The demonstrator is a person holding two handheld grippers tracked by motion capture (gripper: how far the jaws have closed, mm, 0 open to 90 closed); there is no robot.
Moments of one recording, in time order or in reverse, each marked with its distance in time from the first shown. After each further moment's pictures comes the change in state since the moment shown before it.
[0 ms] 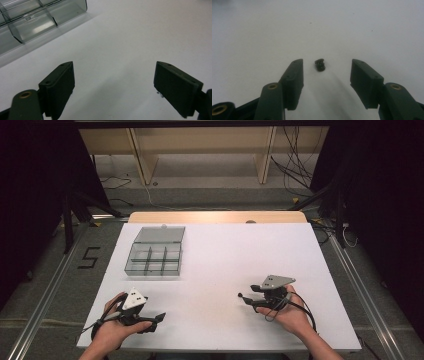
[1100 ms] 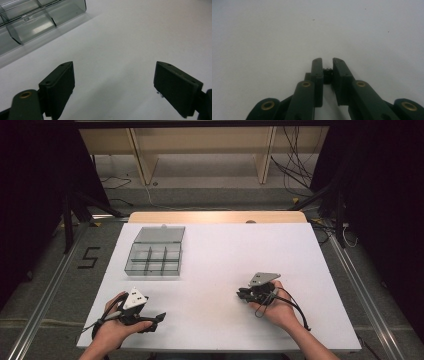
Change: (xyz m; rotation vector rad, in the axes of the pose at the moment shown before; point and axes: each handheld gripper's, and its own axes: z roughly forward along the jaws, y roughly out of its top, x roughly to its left) left arm 0.000 0.000 0.001 0.000 -0.005 0.004; right arm 0.001 0.011 0.030 0.069 0.022 -0.022
